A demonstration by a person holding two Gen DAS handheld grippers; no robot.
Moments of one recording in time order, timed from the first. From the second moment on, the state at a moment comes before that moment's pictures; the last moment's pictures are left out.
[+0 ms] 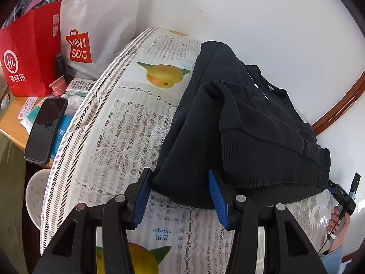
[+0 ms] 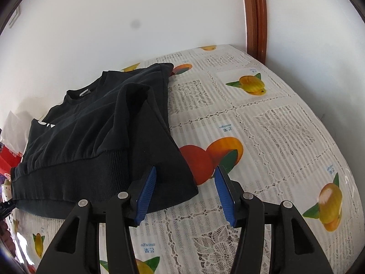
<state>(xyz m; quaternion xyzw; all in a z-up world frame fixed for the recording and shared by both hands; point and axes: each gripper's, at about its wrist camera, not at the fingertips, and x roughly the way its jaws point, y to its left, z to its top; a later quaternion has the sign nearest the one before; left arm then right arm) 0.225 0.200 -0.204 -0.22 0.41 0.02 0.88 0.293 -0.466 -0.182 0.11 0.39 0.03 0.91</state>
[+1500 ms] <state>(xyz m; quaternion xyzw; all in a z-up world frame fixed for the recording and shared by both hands) 0.081 0.129 -0.154 -0.11 0.37 -0.02 0.92 0.139 -0.410 -0.139 0.02 0.35 0.13 0.93</state>
